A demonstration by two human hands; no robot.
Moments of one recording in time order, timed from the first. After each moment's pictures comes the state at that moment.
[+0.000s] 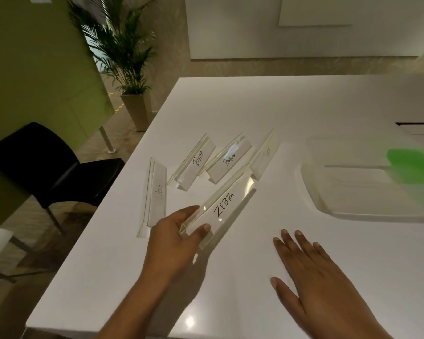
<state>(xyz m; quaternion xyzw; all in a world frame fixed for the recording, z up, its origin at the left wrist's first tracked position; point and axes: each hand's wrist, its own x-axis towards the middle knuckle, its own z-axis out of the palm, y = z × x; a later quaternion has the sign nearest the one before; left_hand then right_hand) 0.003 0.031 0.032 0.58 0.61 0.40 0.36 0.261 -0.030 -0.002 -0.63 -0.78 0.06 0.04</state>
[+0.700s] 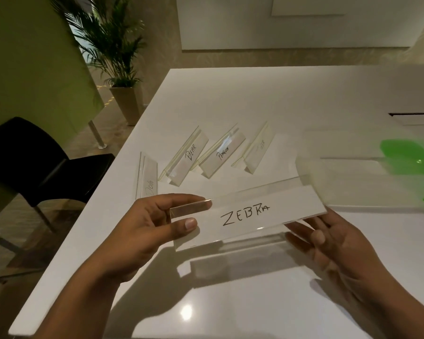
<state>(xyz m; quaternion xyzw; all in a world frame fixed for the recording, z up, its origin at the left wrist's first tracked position) -0.030 0.039 0.074 0.60 0.40 0.38 0.58 0.281 -0.006 0.031 -0.41 -0.43 0.58 0.56</state>
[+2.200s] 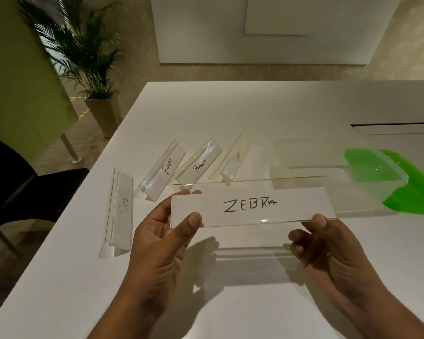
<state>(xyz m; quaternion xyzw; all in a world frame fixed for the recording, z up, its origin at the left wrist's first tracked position) 0.043 0.023 0.077 0.36 0.31 0.58 0.67 0.280 -0.010 0.064 -0.40 -0.31 0.55 0.67</state>
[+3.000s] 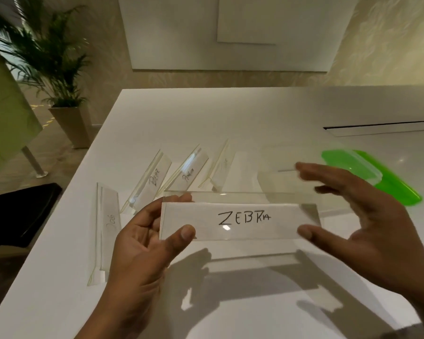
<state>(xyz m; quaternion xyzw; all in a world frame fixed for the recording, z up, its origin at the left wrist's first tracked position) 0.014 0.045 0.080 0.47 0.32 0.54 0.62 0.294 -0.019 0.138 -0.53 -0.74 0.02 0.42</state>
